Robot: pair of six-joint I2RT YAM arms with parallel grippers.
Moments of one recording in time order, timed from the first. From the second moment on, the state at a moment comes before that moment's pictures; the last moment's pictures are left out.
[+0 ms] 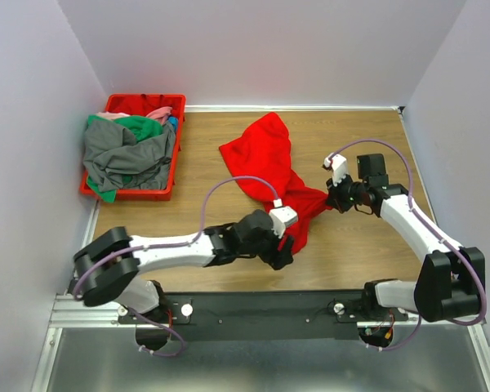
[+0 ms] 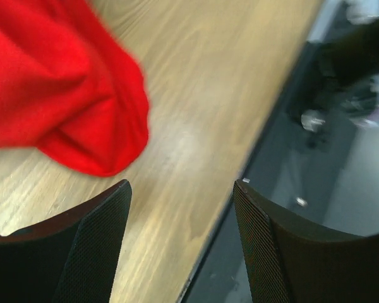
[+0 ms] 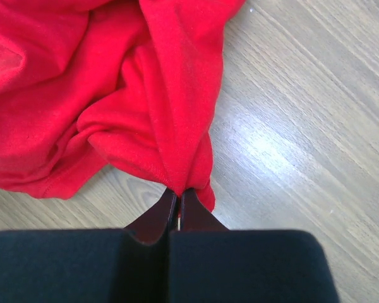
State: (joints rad) left arm -1.11 1.37 0.71 0.10 0.15 -0.35; right arm 0.15 1.28 0.83 -0.45 -0.44 -0.47
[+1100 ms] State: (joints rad) left arm -1.23 1.47 1.29 -0.21 -0.33 -0.25; right arm 0.09 1.14 1.32 -0.71 -0.42 -0.57
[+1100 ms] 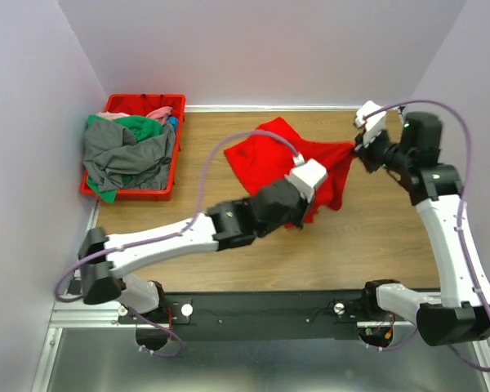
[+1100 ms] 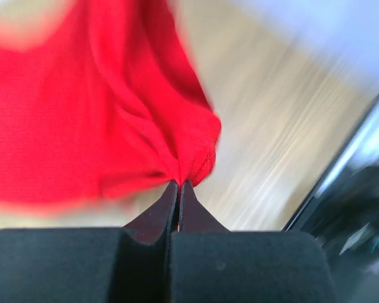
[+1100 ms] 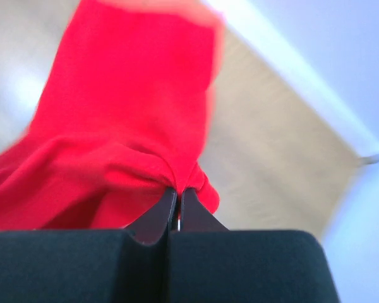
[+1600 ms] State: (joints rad) left arm -1.23 1.66 2.33 -0.18 0.04 -0.11; right arm 0.09 1.14 2.09 -0.68 -0.03 -0.55
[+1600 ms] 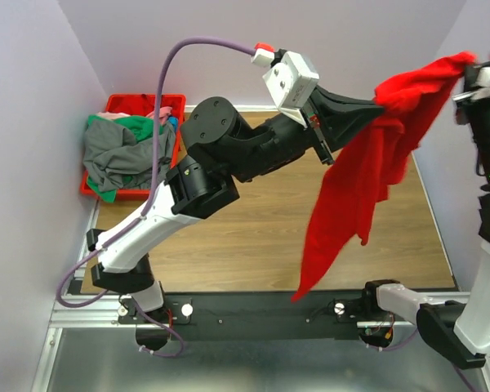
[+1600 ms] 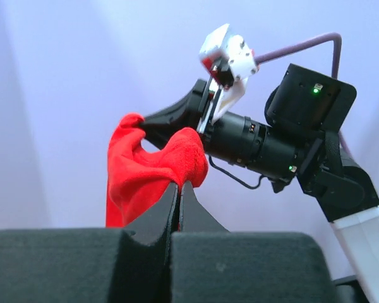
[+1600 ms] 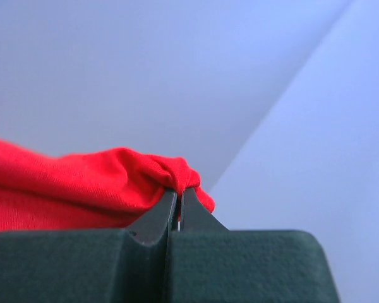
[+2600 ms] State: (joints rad) left arm -0.63 0.75 0.39 0.07 -0.10 -0.78; right arm 0.48 1.98 1.76 -0.52 -0.32 -0.34
